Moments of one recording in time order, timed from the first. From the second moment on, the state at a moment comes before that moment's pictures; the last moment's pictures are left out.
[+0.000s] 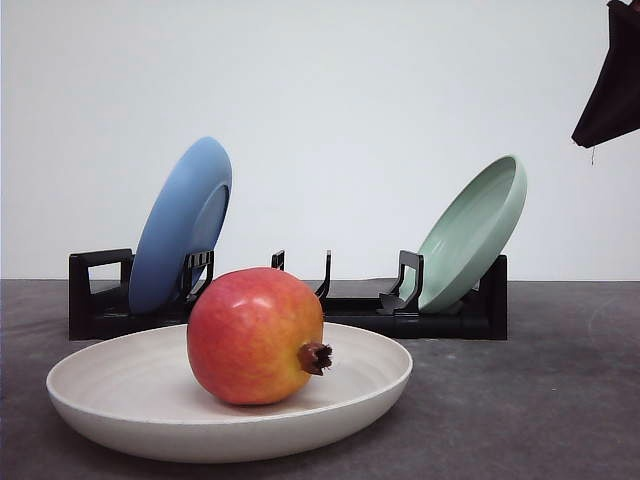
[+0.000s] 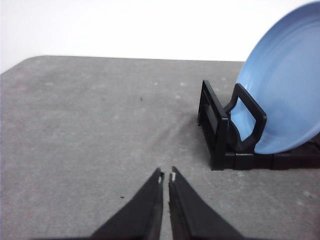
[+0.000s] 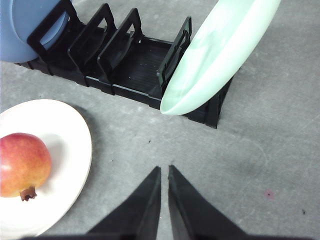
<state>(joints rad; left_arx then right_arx) -0.02 0.00 0.02 -0.15 0.00 -0.02 0.26 0.89 0.74 -0.51 -0.29 0.06</state>
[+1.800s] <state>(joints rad) -0.02 0.00 0.02 -0.15 0.00 -0.02 0.02 0.04 0.06 -0.06 0.00 -0.03</state>
